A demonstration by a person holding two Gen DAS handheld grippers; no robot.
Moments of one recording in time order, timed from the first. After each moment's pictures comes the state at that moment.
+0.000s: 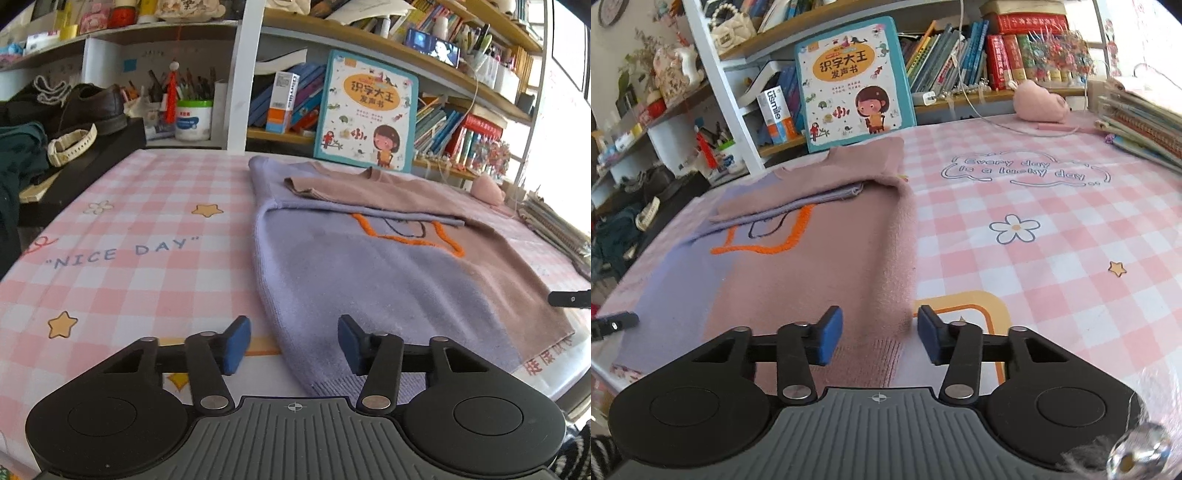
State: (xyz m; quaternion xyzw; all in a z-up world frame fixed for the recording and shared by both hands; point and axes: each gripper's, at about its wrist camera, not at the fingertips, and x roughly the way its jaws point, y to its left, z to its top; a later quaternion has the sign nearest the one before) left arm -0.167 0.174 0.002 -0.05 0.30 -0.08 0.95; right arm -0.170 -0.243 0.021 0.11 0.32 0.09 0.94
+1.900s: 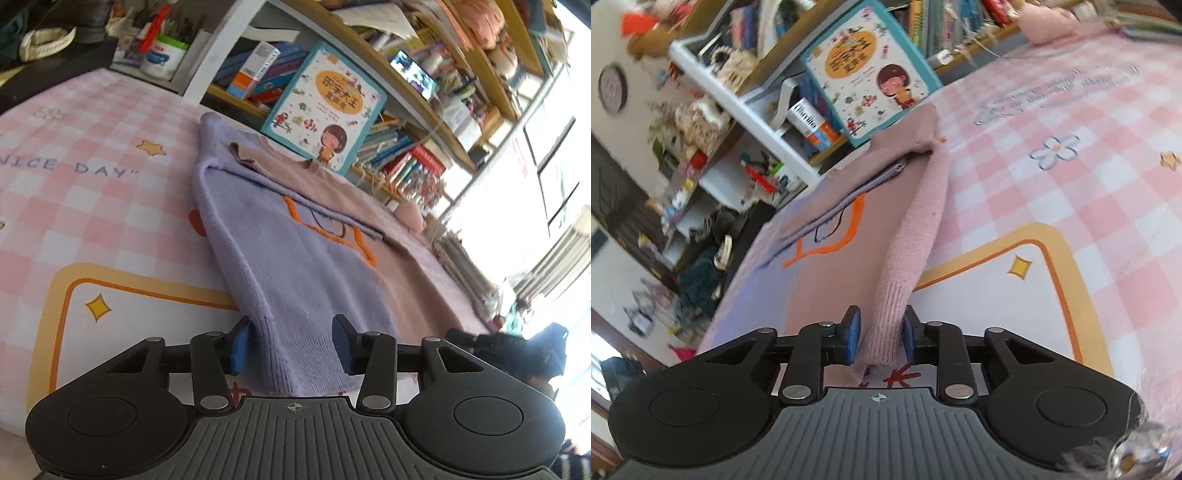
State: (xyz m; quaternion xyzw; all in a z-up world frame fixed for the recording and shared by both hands) left arm -0.172 0.197 -0.010 -0.24 0.33 -0.21 0.89; right arm -0.175 -0.274 0.001 0.32 0.34 0.19 0.87
